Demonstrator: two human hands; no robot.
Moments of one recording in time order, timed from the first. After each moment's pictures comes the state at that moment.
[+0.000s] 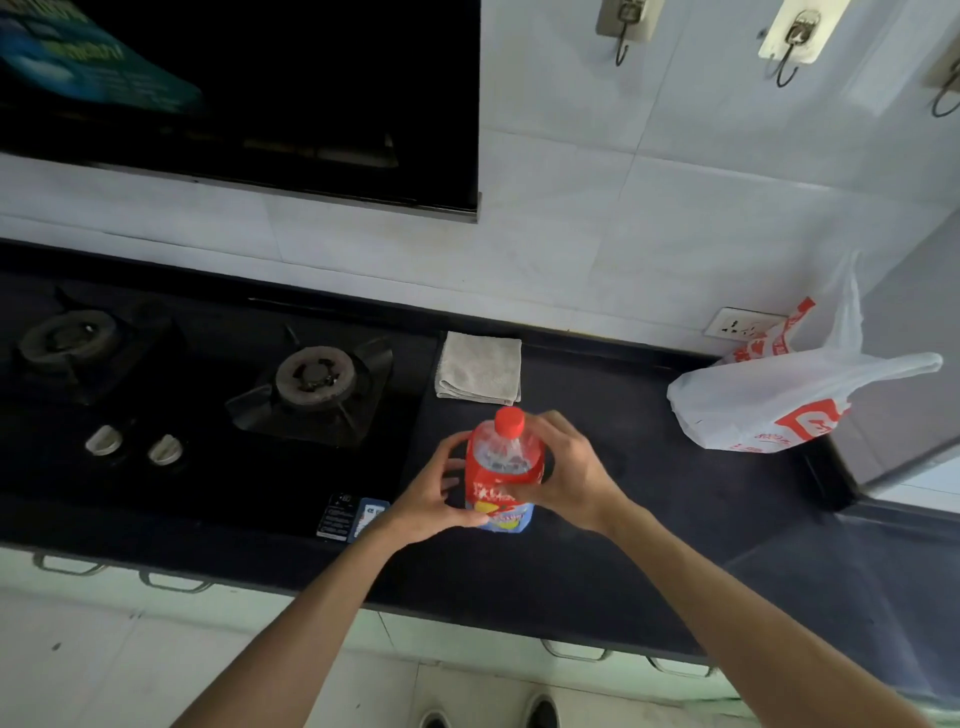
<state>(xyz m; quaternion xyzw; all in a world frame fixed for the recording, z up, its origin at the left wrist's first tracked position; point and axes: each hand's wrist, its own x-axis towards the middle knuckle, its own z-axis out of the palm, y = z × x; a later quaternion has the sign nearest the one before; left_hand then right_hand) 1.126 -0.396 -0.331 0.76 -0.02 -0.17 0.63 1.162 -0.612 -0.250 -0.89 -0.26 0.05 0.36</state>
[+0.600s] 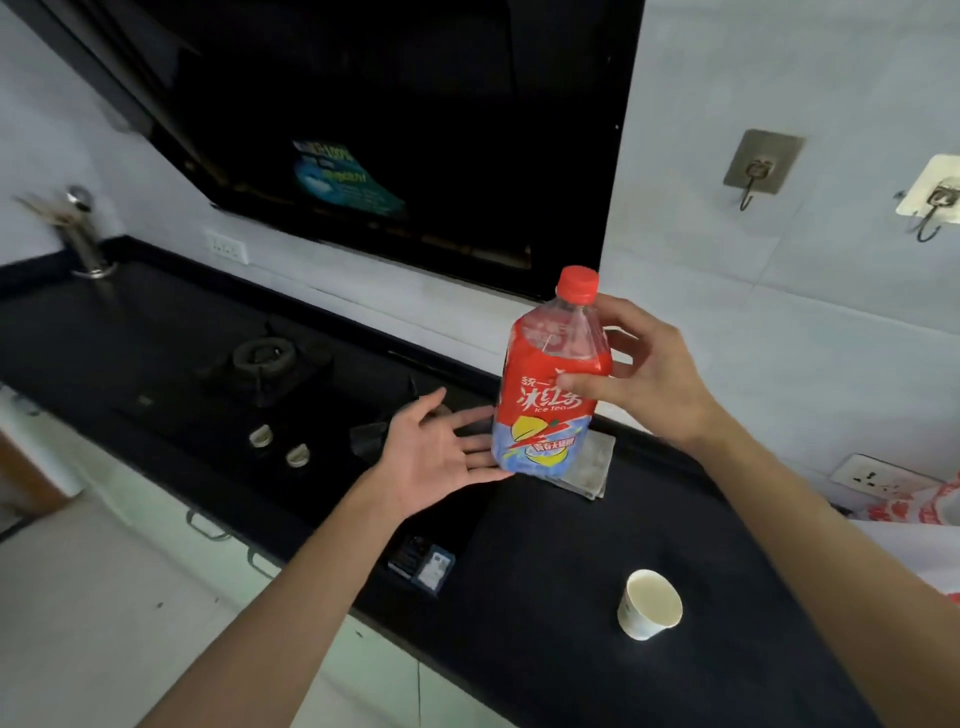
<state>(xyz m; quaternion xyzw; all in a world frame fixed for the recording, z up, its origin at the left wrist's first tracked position) 1.105 -0.341 -0.162 0.33 0.13 -0.08 0.93 1.207 -0.554 -0.054 -0.72 -0.41 0.03 0.55</state>
